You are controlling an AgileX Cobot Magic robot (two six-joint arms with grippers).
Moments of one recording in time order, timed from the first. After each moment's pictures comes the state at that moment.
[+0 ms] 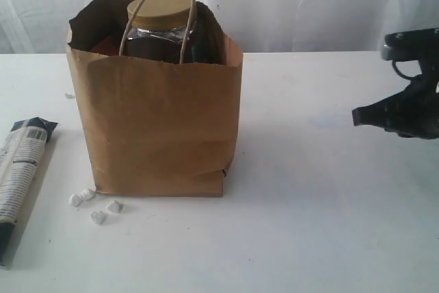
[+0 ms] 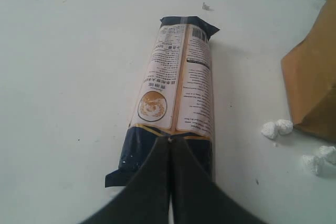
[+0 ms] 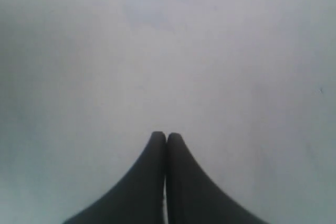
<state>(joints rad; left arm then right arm) 0.01 0.00 0.02 0.10 0.43 -0.32 0.11 1.38 -0.79 0.00 0.35 0.02</state>
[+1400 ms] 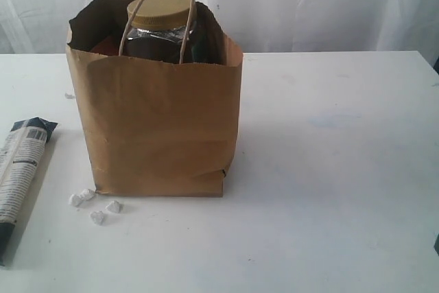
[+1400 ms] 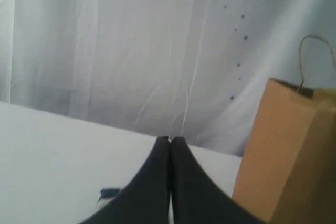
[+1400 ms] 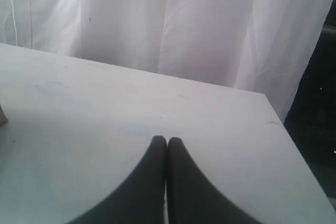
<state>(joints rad) 0.01 0.00 0.02 0.07 -0.14 -0.35 0.13 0.37 0.00 0.15 -0.20 -0.28</state>
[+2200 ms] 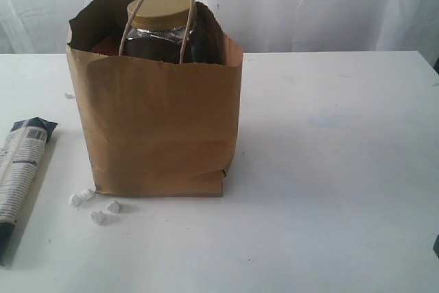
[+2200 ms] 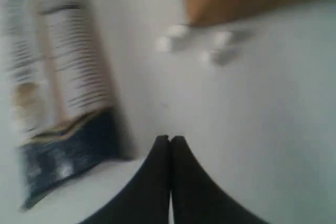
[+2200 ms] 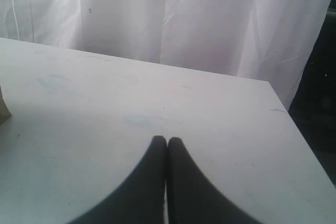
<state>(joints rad) 0.01 0.87 -0.56 -0.47 0.84 0.64 0.13 0.37 0.00 0.18 -0.18 -0.28</state>
